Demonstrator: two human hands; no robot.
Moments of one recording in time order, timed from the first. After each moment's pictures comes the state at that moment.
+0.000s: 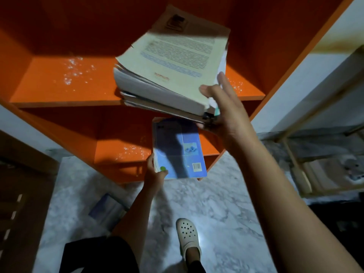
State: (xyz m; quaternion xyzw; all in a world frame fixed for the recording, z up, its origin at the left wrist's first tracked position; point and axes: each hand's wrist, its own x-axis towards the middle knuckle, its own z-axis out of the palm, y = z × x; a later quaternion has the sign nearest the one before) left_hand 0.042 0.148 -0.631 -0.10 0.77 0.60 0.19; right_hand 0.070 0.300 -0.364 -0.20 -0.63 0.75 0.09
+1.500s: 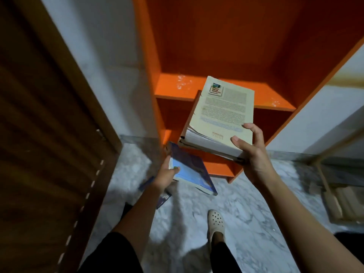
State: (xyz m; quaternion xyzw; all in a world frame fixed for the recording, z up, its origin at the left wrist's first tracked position) left_hand 0.174 -0.054 -0.462 -0.10 0.72 0.65 0.23; right_hand 0.213 0.167 -0.337 -0.12 -0.60 0.79 0.04
